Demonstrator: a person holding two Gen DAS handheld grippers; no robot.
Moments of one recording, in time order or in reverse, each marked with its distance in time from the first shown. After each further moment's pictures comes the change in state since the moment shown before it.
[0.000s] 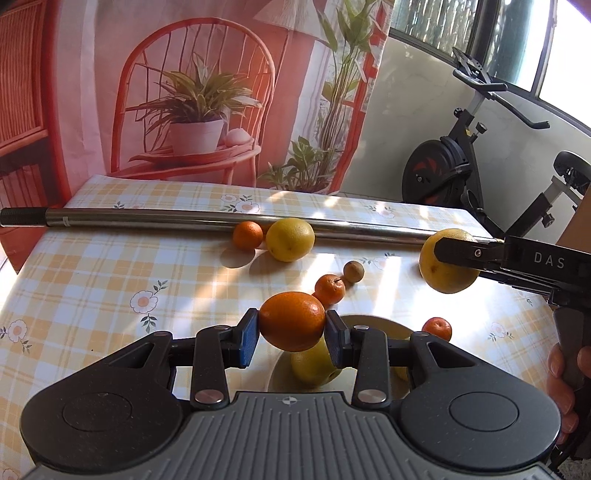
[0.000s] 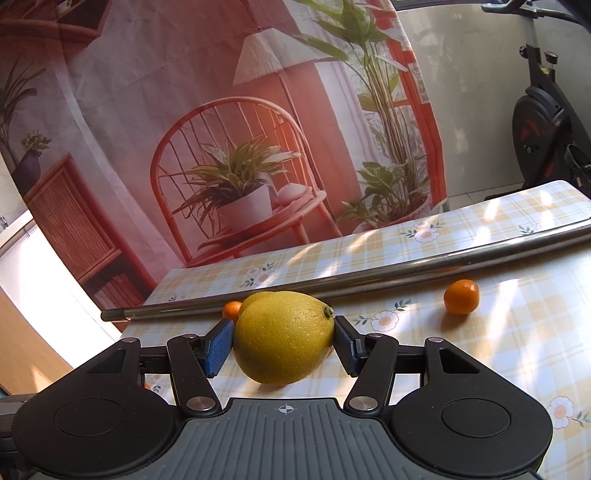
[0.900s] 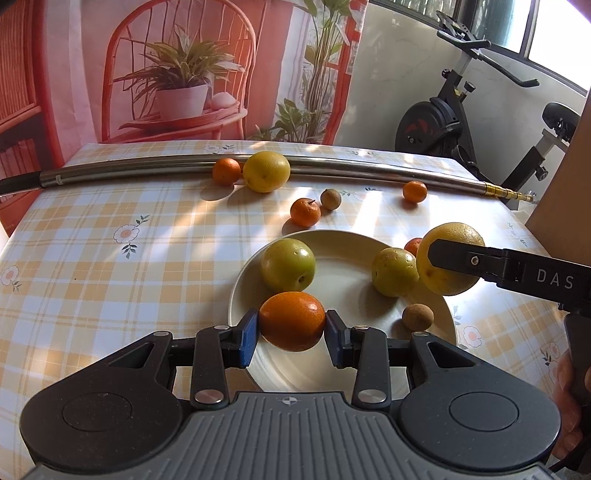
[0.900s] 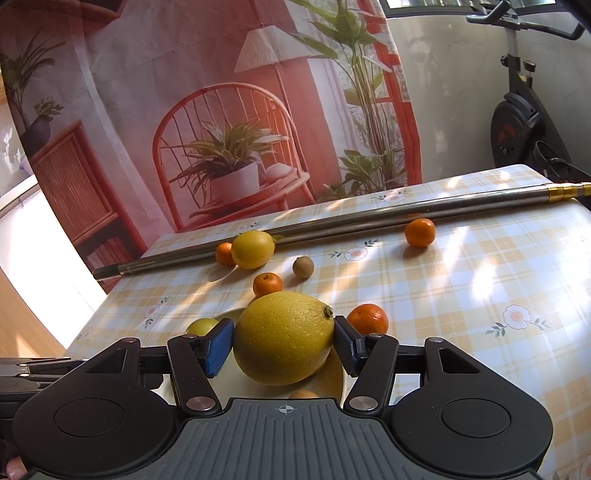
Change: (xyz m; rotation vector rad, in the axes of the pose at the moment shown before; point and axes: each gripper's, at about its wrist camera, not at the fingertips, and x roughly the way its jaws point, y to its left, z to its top) left arm -0.002 -0.023 -0.053 0.057 0.092 0.010; right arm -0.054 0.010 -0.081 -0.055 0.010 -0.076
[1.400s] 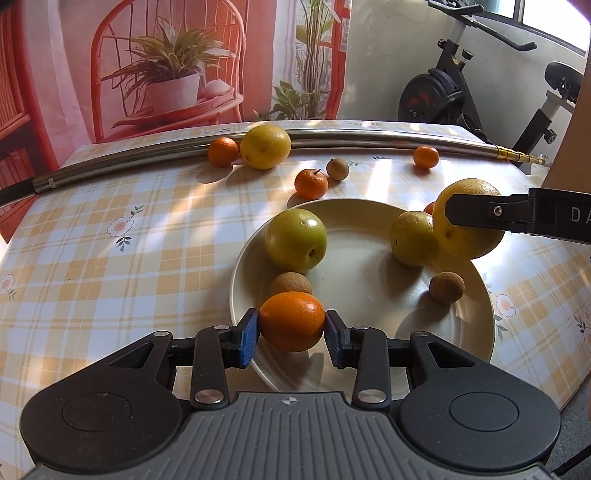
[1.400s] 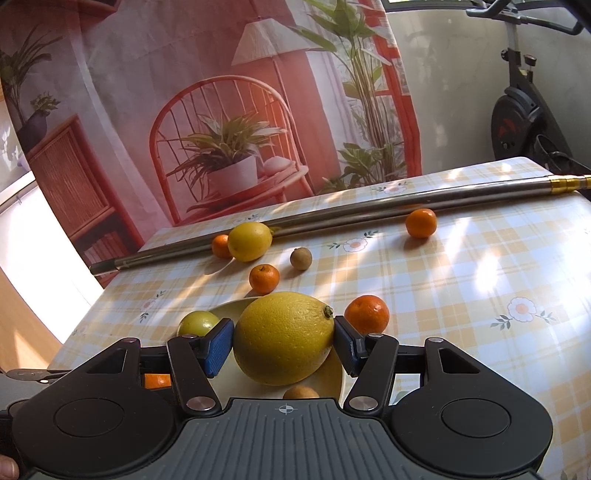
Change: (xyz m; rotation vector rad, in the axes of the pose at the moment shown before) left arm 0.025 -0.005 -0.009 0.089 0.036 0.050; right arm 0.012 -0.004 -0.003 0.011 0.013 -0.003
